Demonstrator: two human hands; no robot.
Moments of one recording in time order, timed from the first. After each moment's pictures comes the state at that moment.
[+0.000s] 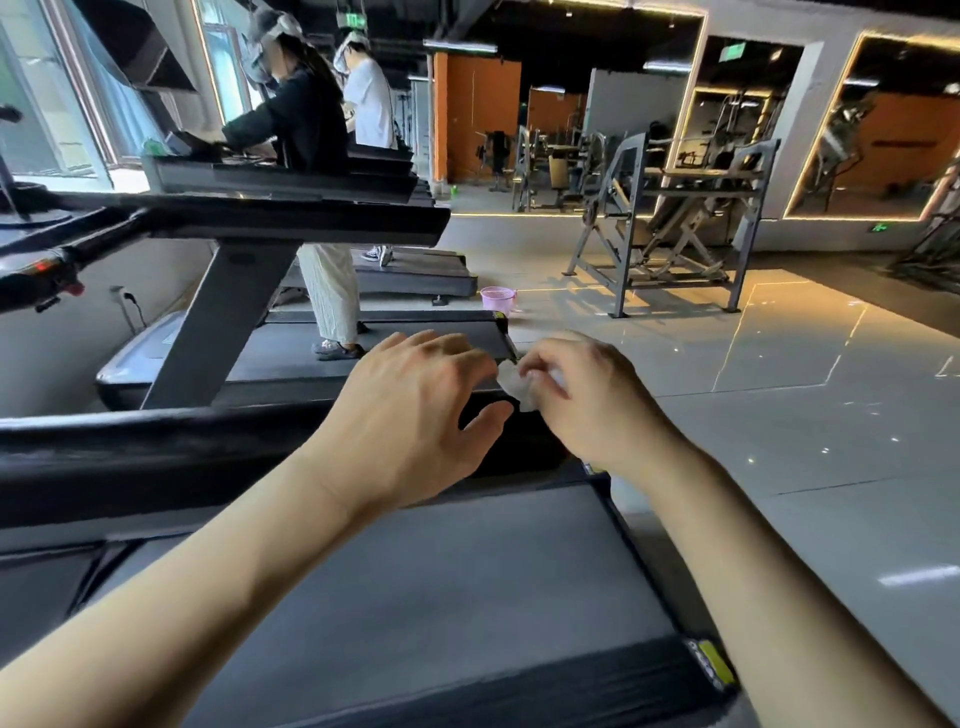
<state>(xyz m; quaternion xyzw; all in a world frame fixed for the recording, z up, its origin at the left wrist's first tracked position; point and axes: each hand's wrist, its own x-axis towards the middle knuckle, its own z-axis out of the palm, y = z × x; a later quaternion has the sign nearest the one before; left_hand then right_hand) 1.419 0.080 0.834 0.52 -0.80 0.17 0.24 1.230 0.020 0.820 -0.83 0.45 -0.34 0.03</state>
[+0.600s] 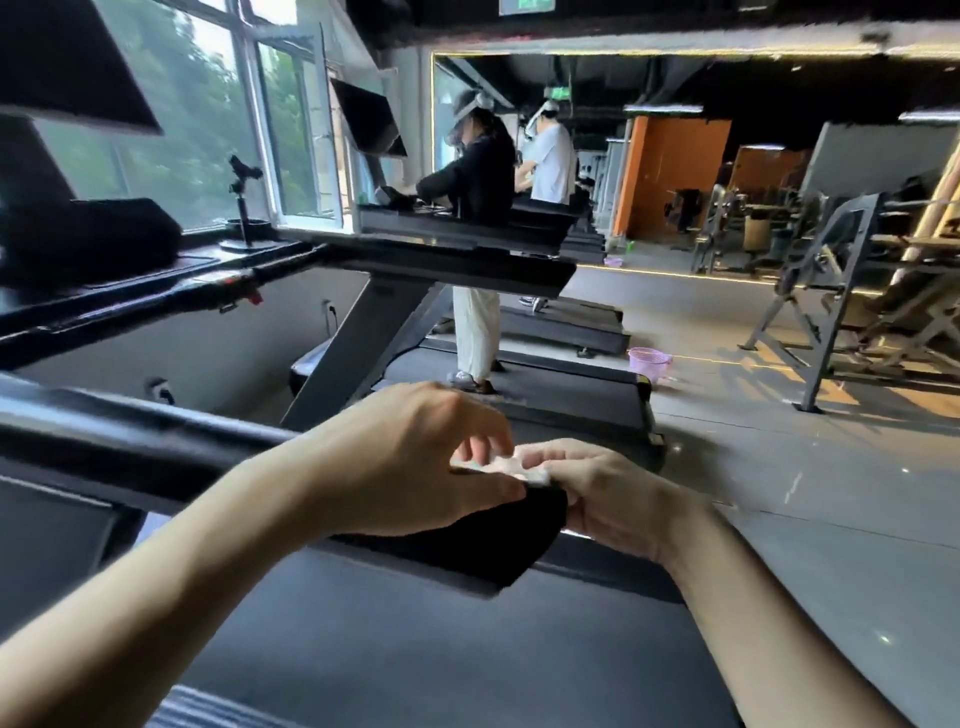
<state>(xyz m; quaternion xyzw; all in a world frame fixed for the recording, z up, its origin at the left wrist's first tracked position) 1.375 0.054 0.857 0.63 -0.75 0.08 0.18 1.205 -0.094 0.790 -0.71 0.13 -0.08 0.68</state>
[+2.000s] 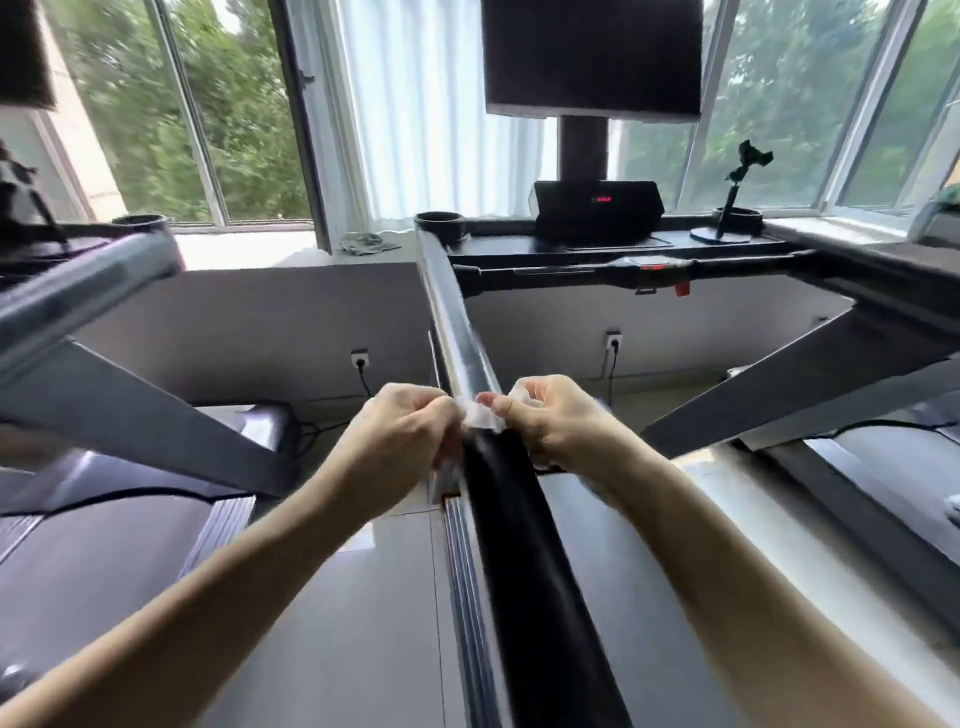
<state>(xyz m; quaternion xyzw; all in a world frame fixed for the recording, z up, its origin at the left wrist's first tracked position) 1.369 0.098 0.822 0.85 -0.05 0.09 0.52 1.420 -0.075 0.817 -0.76 -0.20 0.08 0.61</state>
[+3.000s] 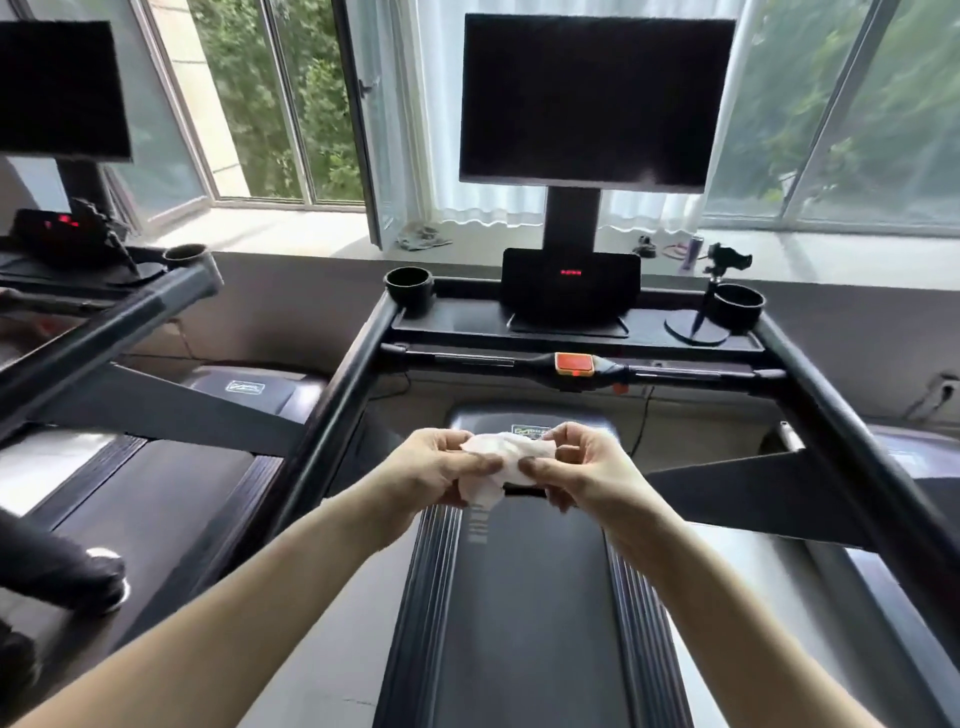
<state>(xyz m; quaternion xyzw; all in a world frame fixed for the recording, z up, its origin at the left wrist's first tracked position) 1.506 -0.180 0.986 0.72 0.09 -0.07 0.69 1.572 -0.377 0.986 -0.70 -0.18 0.21 0.65</state>
